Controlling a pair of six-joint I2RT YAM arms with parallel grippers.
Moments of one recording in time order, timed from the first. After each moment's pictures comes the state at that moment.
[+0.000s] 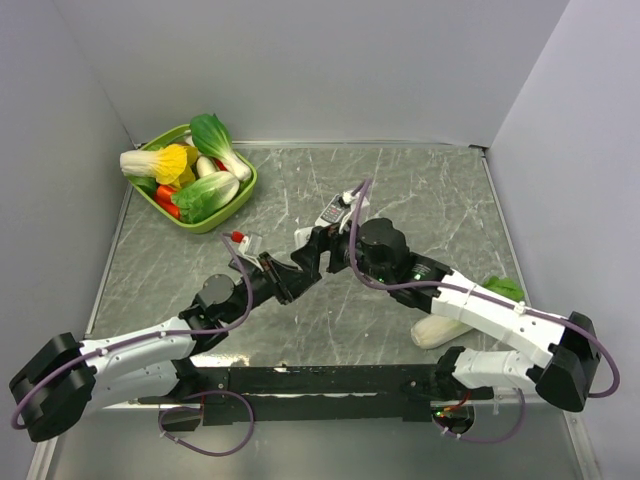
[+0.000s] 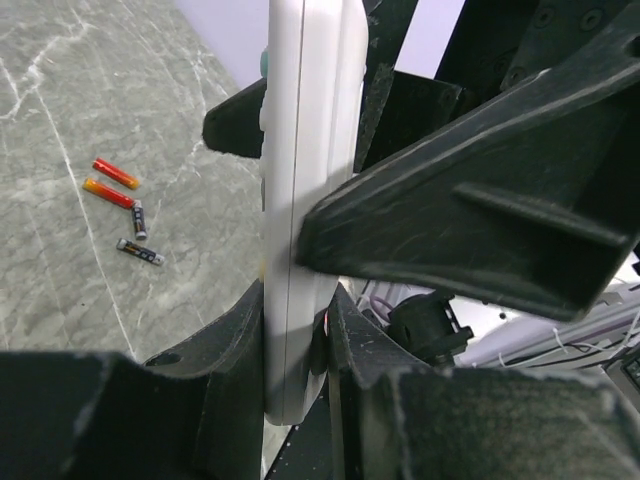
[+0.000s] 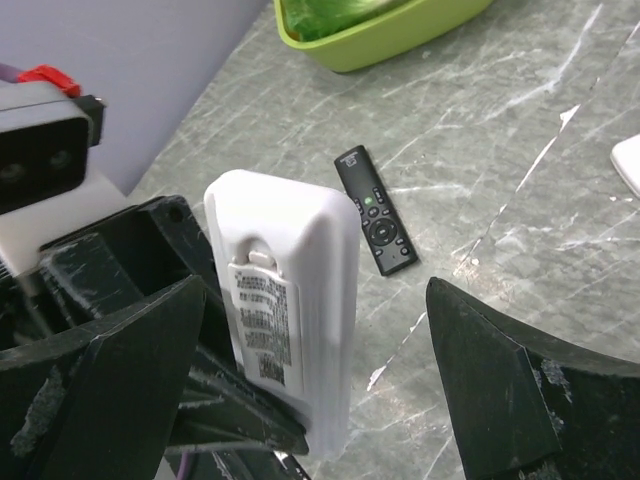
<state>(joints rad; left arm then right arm) -0.89 0.98 0.30 0.82 0.10 -0.82 0.91 1.13 0.91 -0.05 0.03 0.51</state>
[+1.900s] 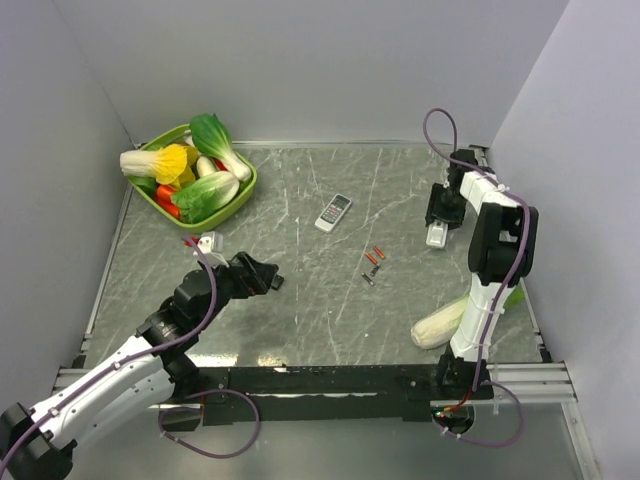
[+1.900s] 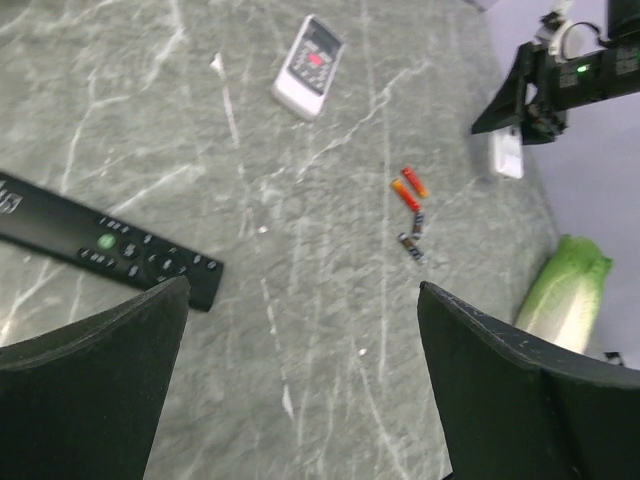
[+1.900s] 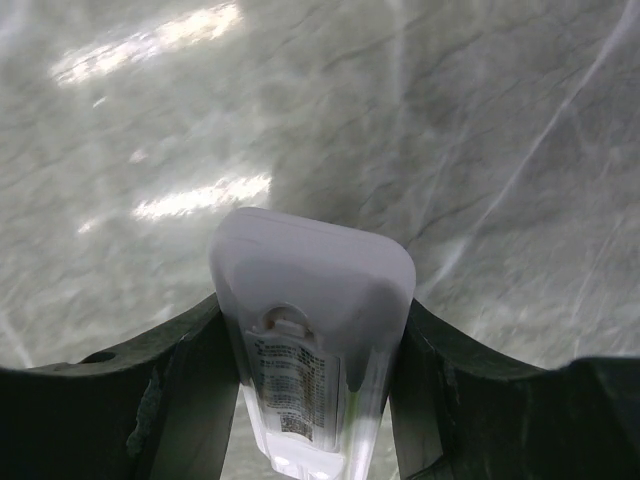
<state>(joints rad) -0.71 0.59 0.37 -0.02 -0.24 -0.70 -0.11 2.04 1.57 -0.76 -0.02 0.18</state>
